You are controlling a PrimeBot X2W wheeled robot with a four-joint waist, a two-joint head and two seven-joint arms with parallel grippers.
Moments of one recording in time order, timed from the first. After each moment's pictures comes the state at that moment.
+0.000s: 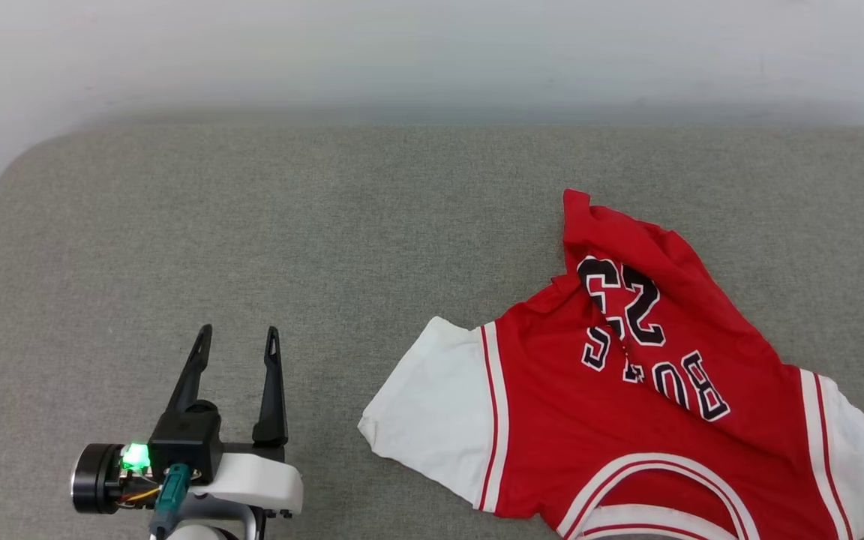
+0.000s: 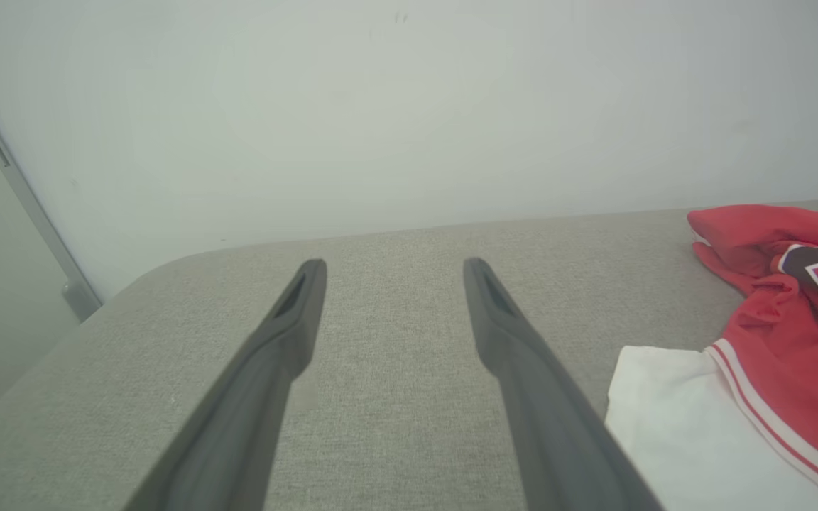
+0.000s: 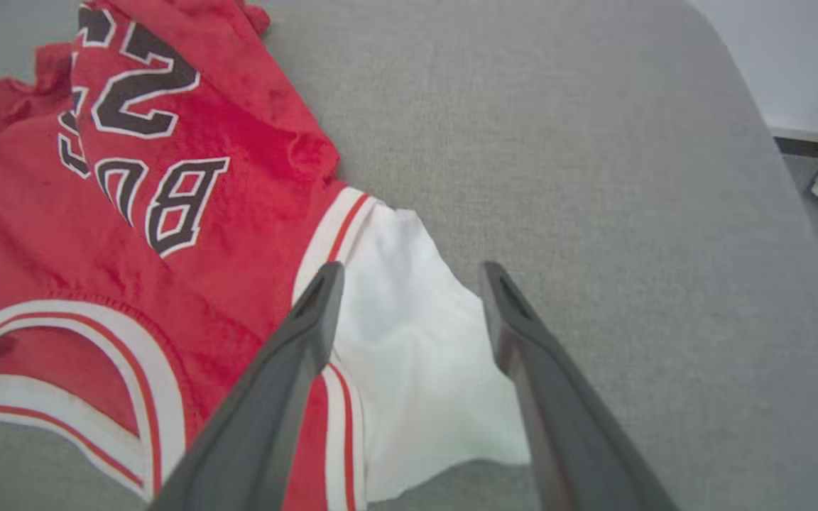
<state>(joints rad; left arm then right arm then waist) -0.05 0.08 -0.08 0.07 -0.02 0.09 -0.26 0.11 -0.65 -0.01 0.13 0.65 0.13 0.27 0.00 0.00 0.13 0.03</state>
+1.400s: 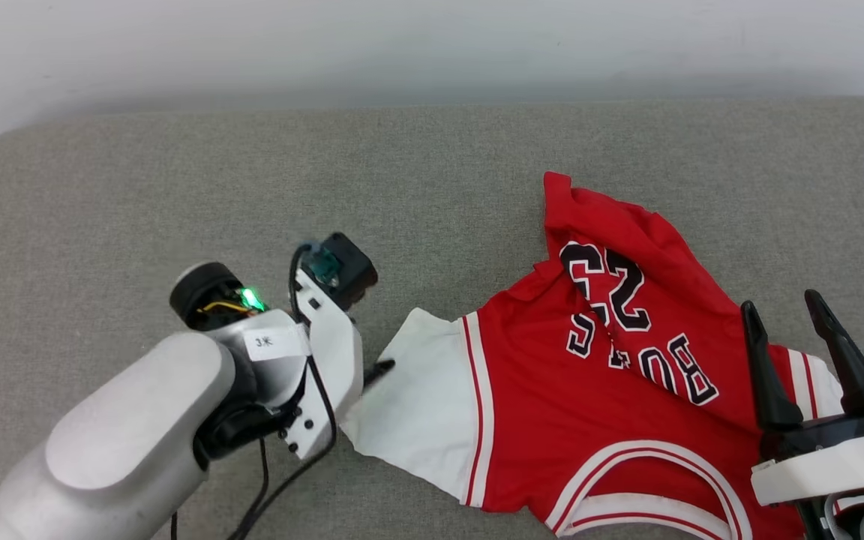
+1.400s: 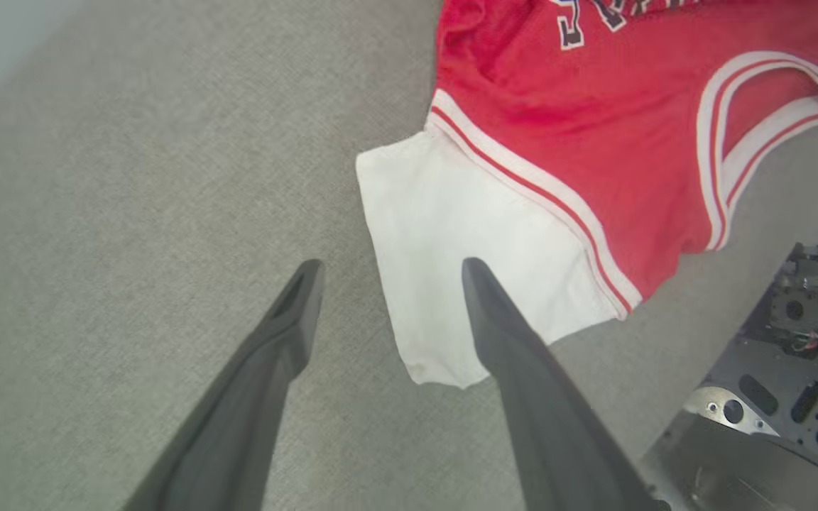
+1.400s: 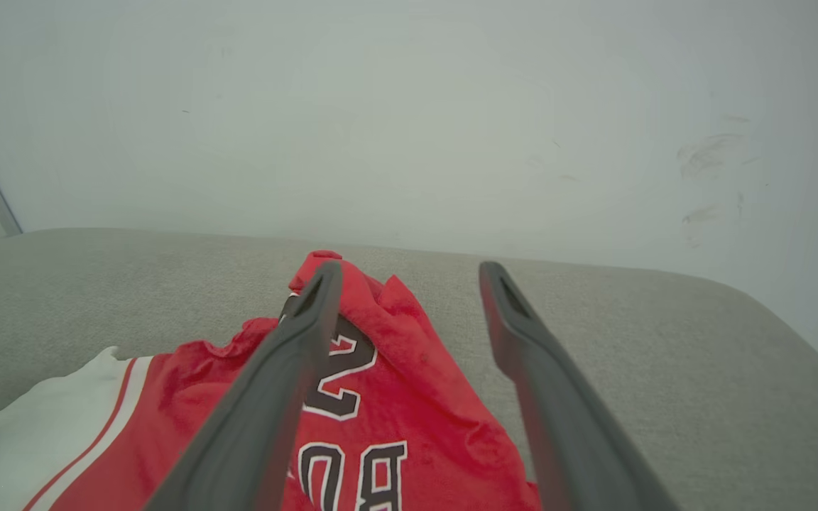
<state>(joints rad) -0.72 0.61 -0.87 0.05 -0.78 -0.13 0.68 -0.04 -0.21 0.00 0.00 0.21 0.13 -0.24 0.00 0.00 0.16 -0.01</state>
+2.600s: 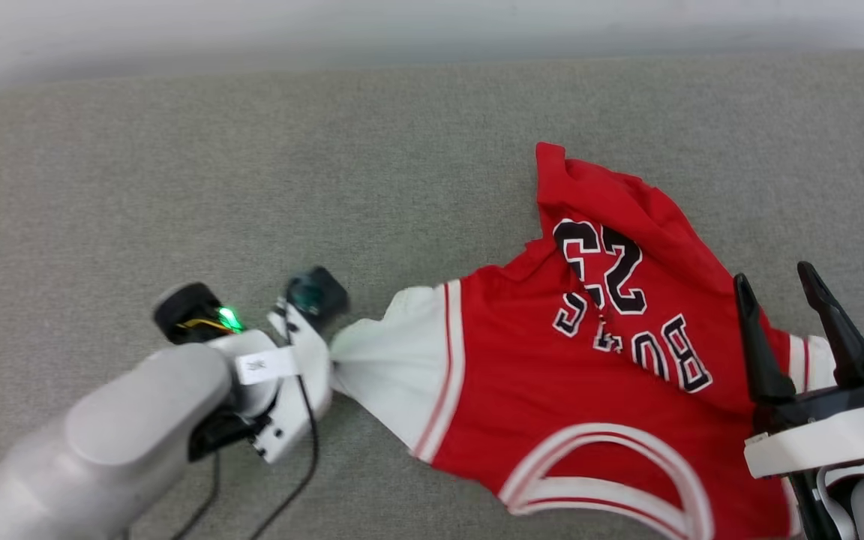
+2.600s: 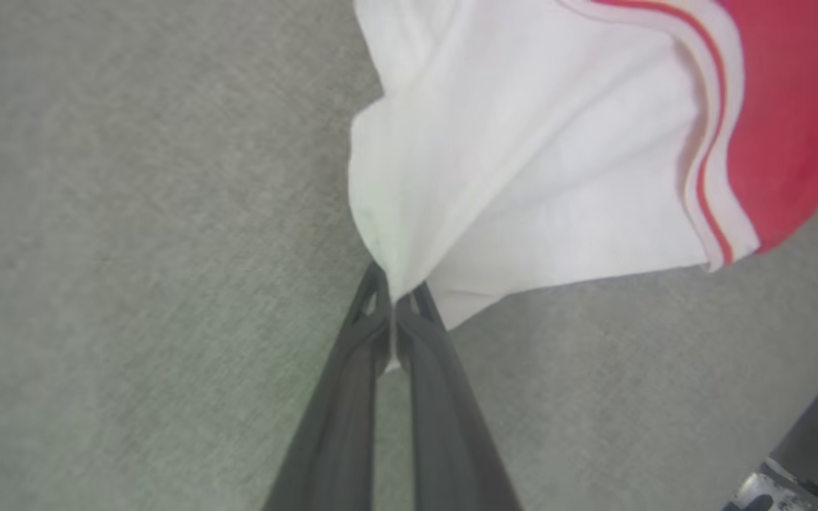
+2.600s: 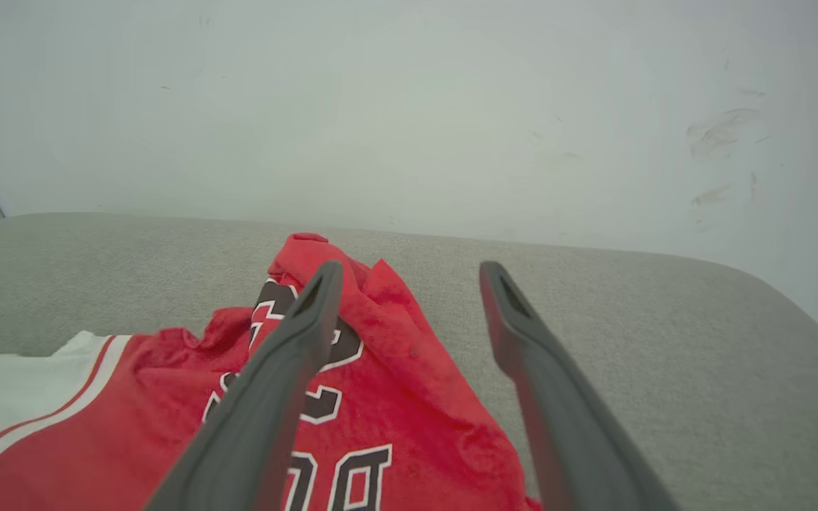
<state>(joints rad) -0.87 0.63 -1.22 0.33 -0.85 -0.13 0.45 -0.12 -0.22 0.02 0.05 0.21 0.13 -0.26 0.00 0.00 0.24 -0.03</state>
